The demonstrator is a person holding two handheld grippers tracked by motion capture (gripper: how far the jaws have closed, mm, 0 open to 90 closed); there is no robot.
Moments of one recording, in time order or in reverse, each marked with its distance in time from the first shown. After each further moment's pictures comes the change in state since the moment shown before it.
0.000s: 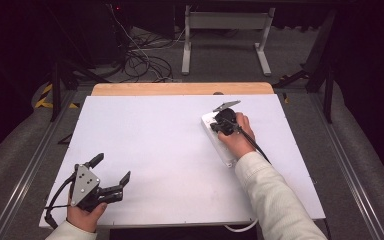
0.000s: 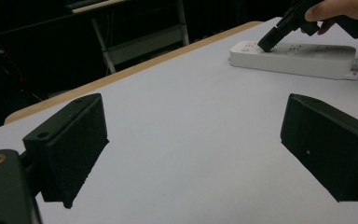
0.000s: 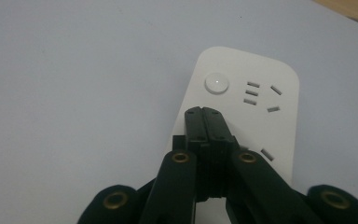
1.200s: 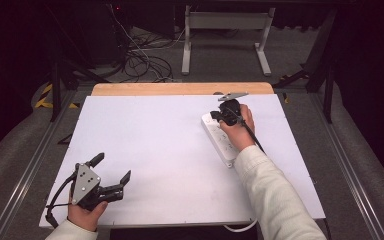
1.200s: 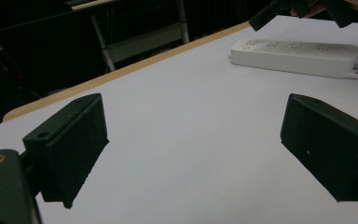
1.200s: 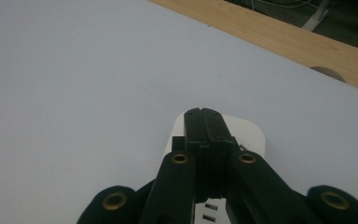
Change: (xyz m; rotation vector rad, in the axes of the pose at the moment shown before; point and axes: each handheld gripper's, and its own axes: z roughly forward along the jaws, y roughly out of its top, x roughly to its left) left arm 0.001 -0.001 0.003 0.008 -0.003 -0.011; right arm -0.019 0.017 -0.005 -0.153 0.018 0.055
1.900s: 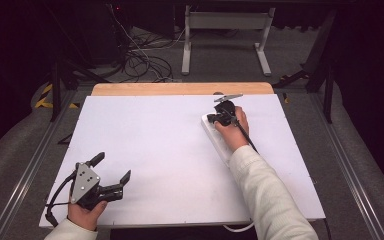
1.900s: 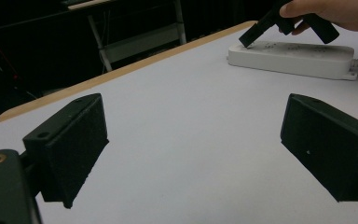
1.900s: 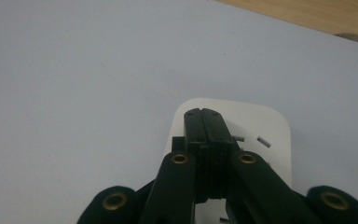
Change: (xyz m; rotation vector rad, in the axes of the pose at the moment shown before) left arm 0.002 0.000 0.001 -0.002 -0.013 -0.004; right arm -0.002 -0.006 0.026 0.058 0.011 0.093
